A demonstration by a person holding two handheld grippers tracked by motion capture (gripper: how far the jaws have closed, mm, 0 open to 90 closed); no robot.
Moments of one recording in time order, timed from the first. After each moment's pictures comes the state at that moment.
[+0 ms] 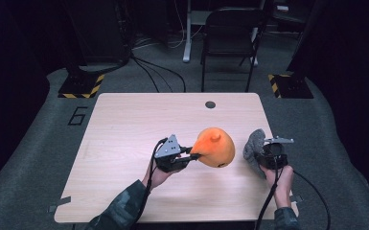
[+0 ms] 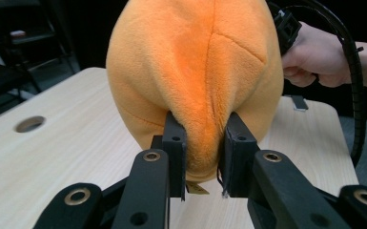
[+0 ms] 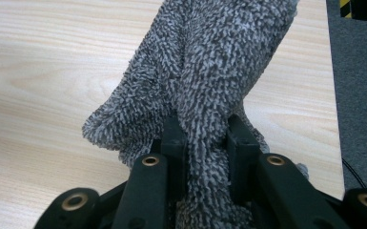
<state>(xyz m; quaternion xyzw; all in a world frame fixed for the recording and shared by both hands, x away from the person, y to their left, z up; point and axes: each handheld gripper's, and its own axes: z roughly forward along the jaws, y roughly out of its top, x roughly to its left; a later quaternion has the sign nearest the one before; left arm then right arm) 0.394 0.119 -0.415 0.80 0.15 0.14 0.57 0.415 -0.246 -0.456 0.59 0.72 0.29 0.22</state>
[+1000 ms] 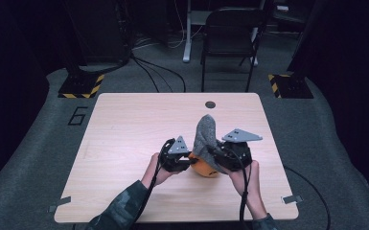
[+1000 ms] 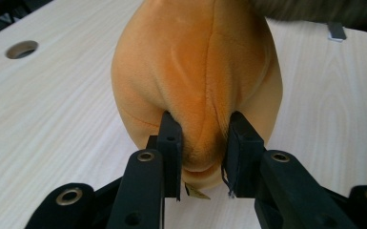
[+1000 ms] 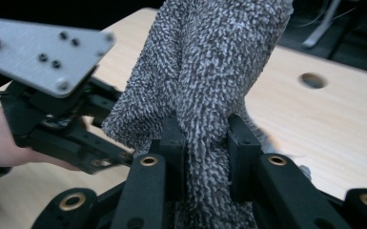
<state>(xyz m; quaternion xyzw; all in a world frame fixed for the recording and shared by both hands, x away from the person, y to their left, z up) 0.410 0.103 -0.442 0.86 0.18 0.11 0.46 0.360 -0.106 -0.356 0.40 0.78 0.44 0.20</state>
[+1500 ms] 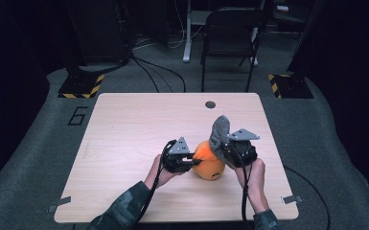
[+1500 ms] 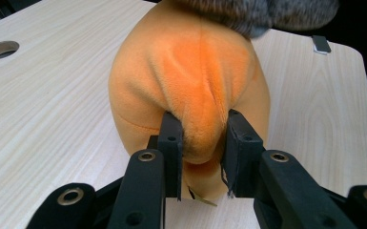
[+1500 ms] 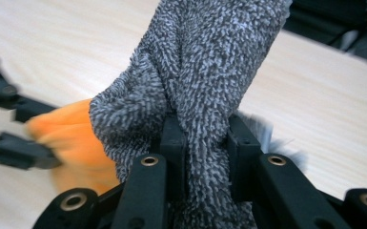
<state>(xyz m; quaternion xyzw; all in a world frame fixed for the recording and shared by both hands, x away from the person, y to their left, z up) 0.413 0.101 -0.449 0.85 0.19 0.10 0.48 0.385 -0.132 -0.385 0.46 0.77 0.35 0.28</state>
